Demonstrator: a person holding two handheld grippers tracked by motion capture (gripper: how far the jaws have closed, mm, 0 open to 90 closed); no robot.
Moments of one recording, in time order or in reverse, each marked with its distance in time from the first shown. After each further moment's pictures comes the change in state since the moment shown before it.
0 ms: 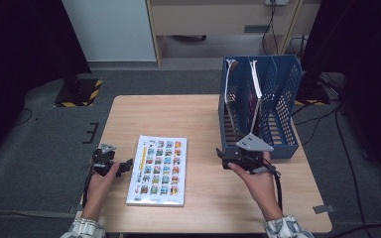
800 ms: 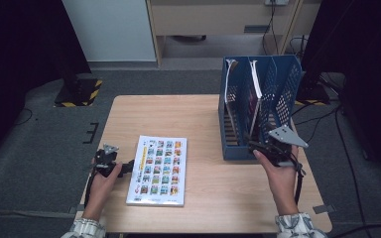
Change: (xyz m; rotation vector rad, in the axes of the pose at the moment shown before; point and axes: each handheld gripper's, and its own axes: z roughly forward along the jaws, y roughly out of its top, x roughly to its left) left arm -0.006 -0.005 0.009 0.037 0.021 0.019; right arm -0.058 0.007 -0.041 -0.103 -0.189 0.143
